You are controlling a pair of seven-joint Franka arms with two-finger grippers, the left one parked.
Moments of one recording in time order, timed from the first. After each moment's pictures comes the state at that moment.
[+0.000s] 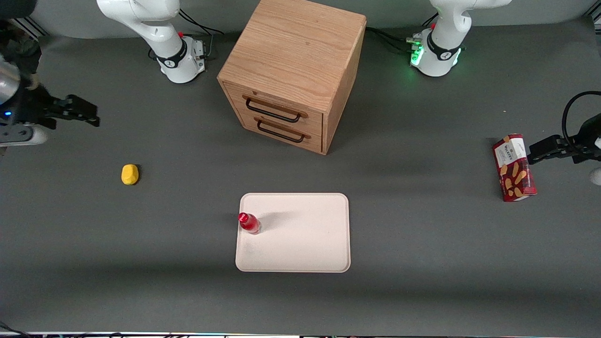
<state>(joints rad) -0.05 0.09 0.11 -1.35 -0.04 1.31 0.03</state>
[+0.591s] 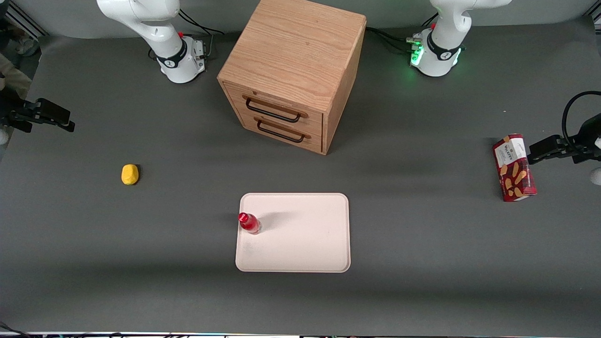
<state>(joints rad) -0.05 0.00 0.04 -1.49 -0.04 1.44 0.01</state>
